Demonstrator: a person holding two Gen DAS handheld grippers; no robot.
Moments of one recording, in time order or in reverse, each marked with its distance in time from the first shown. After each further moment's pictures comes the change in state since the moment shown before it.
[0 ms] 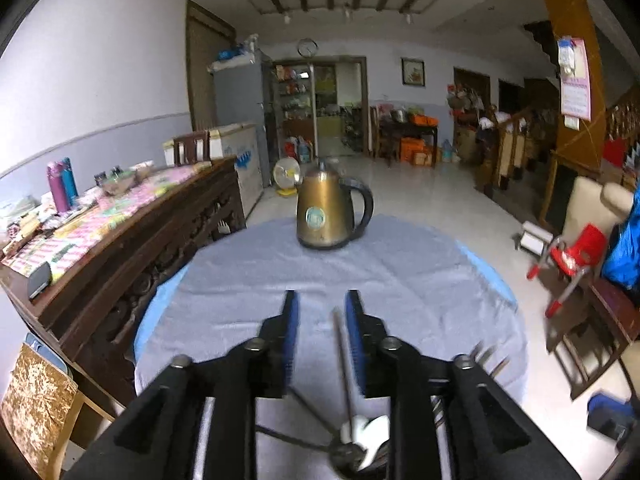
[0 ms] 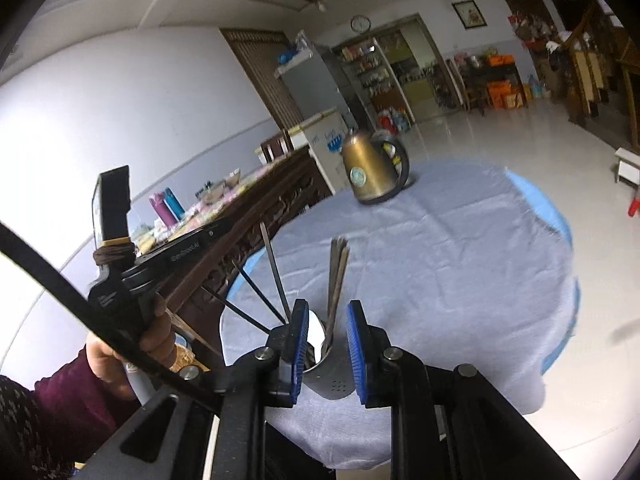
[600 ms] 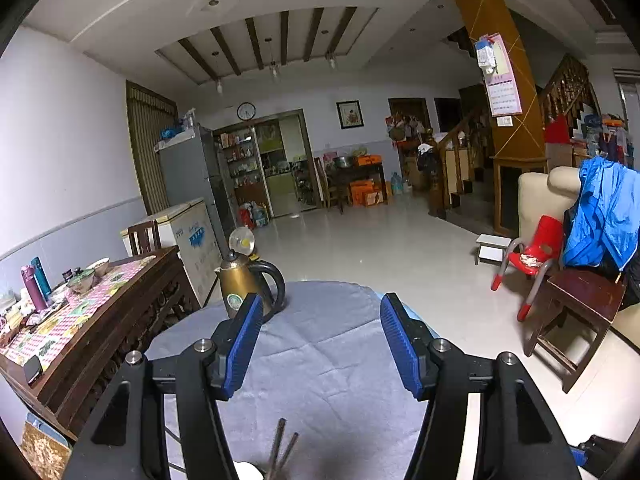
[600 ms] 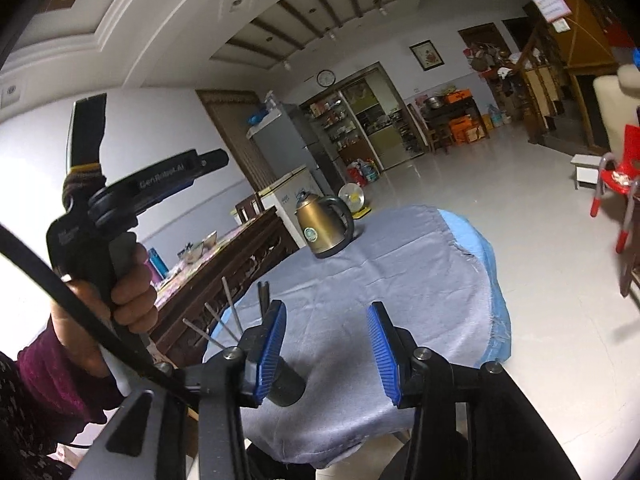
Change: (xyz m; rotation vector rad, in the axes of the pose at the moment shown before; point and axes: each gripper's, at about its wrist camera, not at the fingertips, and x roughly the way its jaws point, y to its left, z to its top) left arm -0.075 -0.169 0.039 0.201 -0.179 -0.111; right arm -0.123 -0.072 -0.018 0.096 -0.197 -0.065
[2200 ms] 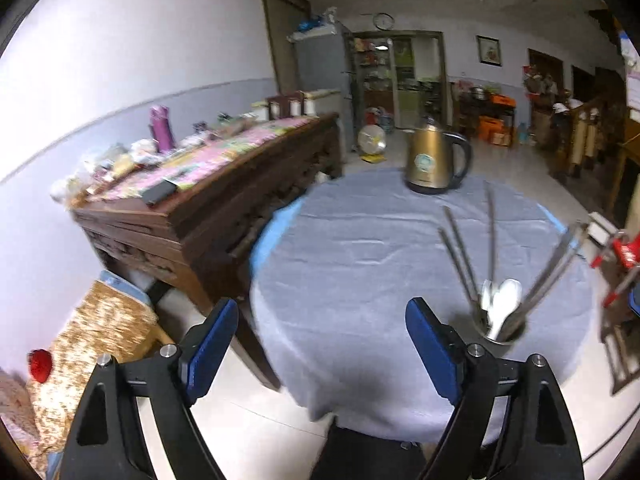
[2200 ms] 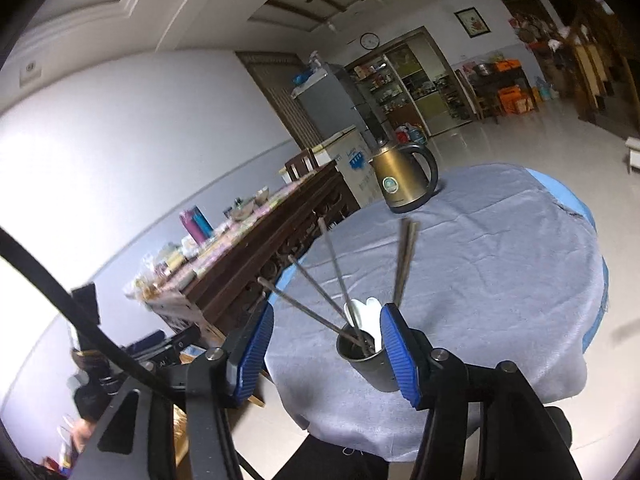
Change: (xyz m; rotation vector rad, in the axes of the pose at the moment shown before) left arm -0.072 0.235 -0.184 -0.246 0.327 0.415; right arm 0.103 0.139 -0.054 -0.063 0.144 0.133
